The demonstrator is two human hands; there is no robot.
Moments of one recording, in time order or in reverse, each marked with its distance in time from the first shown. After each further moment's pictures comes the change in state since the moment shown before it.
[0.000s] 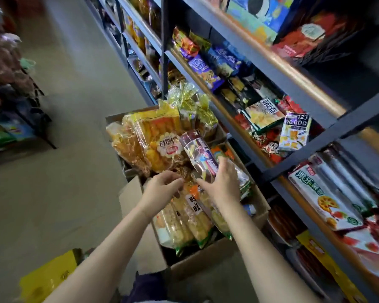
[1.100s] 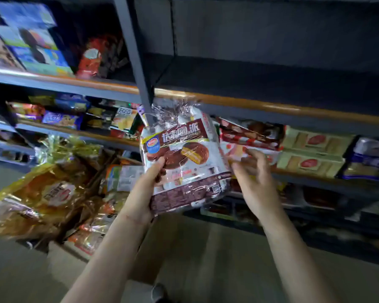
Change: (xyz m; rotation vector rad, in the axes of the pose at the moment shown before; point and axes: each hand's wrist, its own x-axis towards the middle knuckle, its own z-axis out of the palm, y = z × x) left_hand -0.153 0.097 0.170 -0.461 -0.710 -0.104; right_hand -0.295 0.156 -0.182 0.817 0.692 0.391
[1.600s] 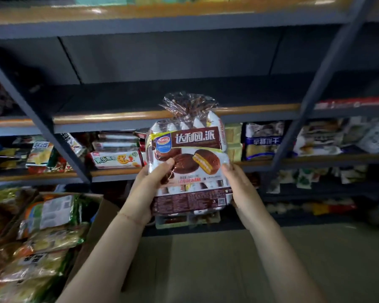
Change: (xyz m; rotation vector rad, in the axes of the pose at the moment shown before) left_hand -0.056 -0.101 0.216 0.282 -0.278 0.049; right_hand -0.071 0.060 -0.211 0.436 0.052 0.239
